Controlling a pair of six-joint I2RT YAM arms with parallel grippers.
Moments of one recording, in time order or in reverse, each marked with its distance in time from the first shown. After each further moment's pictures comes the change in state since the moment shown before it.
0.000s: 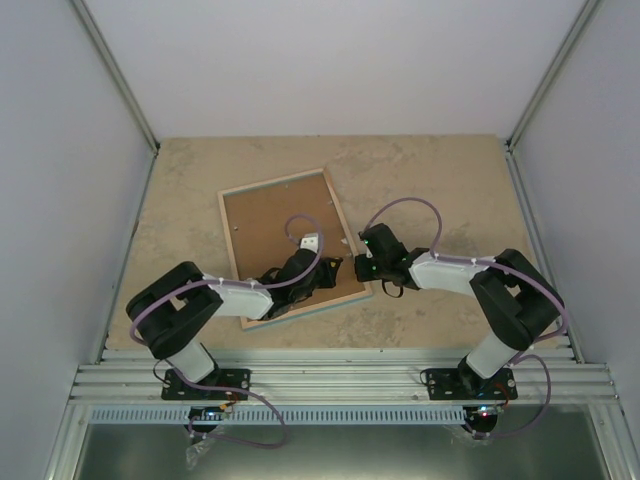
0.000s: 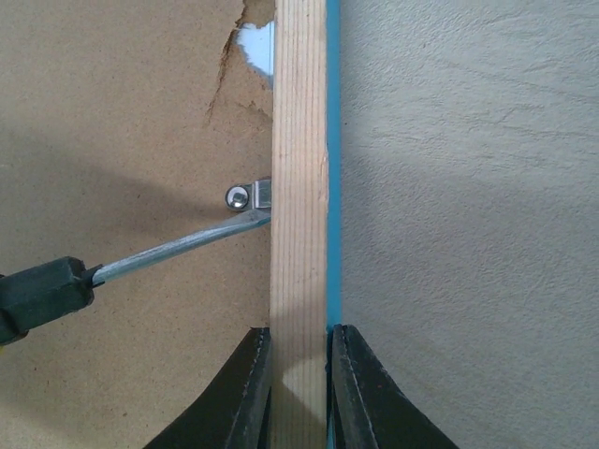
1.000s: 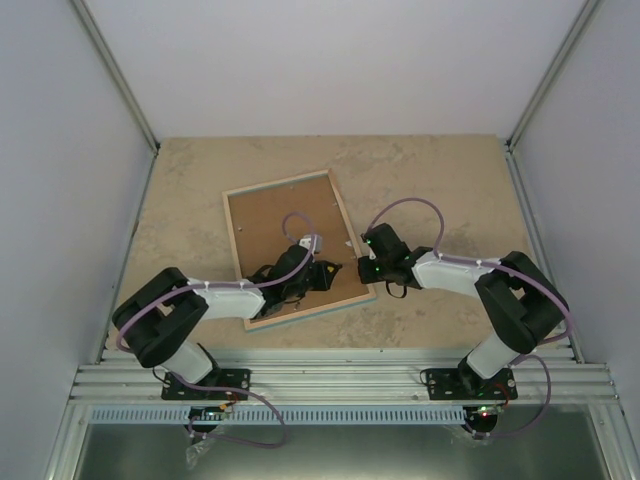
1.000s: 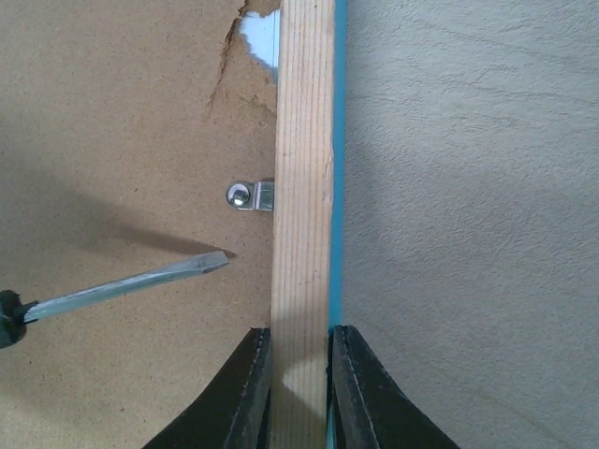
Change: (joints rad) left arm 0.032 -0.085 -0.017 -0.105 0.146 0.028; right arm -0.014 -0.027 0.000 -0.069 -0.006 -0.031
